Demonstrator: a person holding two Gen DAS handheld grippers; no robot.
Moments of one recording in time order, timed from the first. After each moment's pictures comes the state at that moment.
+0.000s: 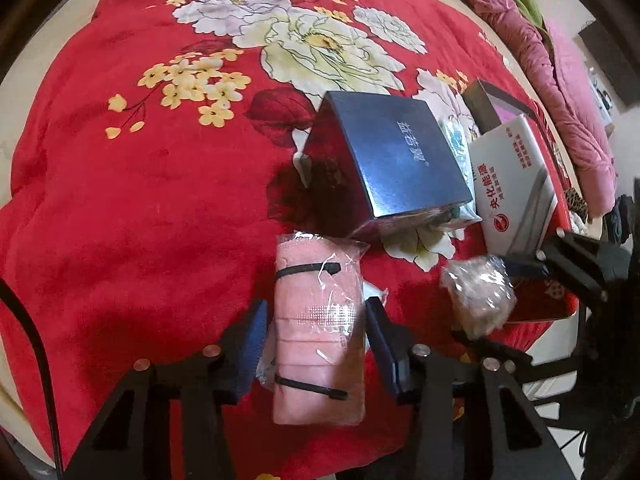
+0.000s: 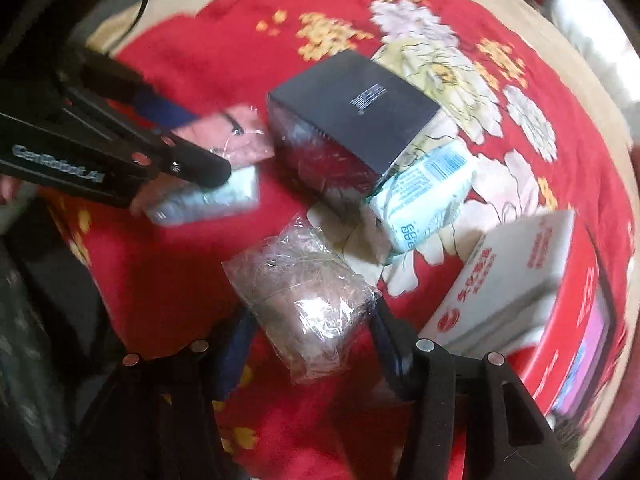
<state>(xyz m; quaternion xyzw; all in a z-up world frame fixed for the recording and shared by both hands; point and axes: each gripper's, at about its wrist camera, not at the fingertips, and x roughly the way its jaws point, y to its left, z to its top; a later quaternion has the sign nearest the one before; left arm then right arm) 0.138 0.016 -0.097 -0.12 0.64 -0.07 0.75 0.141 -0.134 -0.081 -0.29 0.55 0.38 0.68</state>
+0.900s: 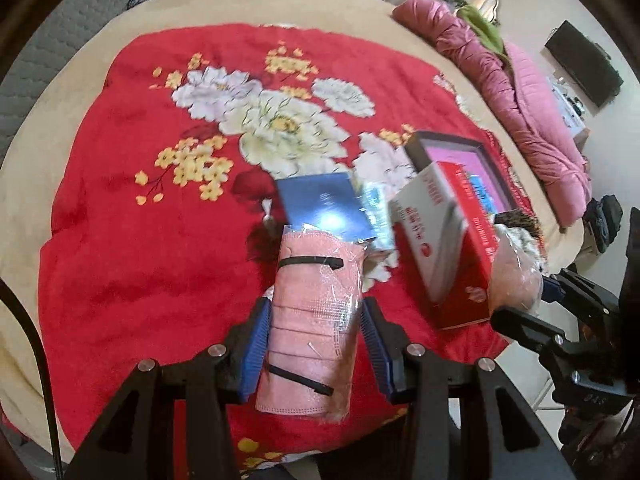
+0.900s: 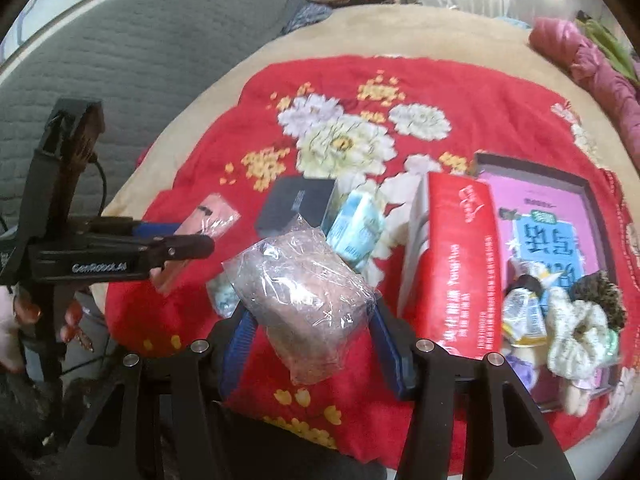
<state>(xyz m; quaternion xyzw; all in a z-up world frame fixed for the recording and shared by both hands) 0.106 0.002 -0.002 -0.11 0.56 -0.08 0.82 0.102 -0.204 0.022 -0.03 0.51 0.29 0.81</state>
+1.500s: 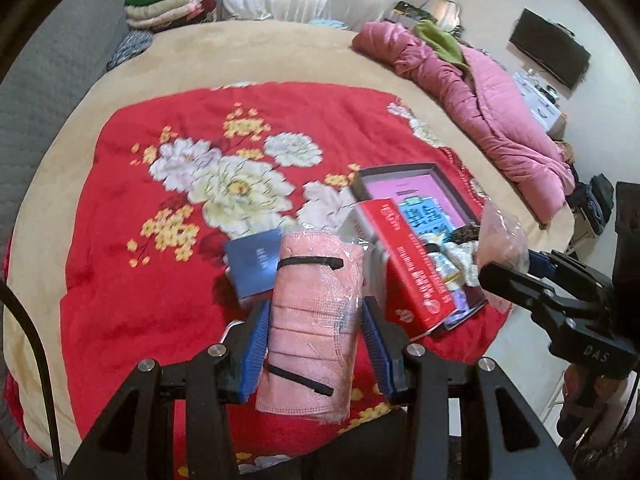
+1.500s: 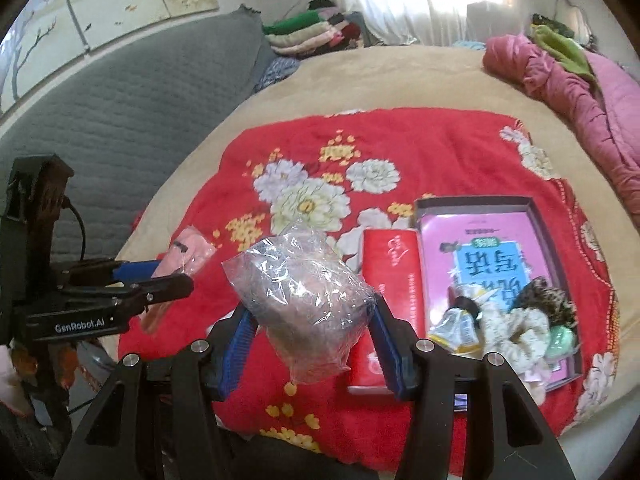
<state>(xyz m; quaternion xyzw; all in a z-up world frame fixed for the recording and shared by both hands) 0.092 -0.059 0.073 -0.05 0.50 -0.11 0.86 0.096 -0.266 0.088 0.02 0.45 0.25 0.86</state>
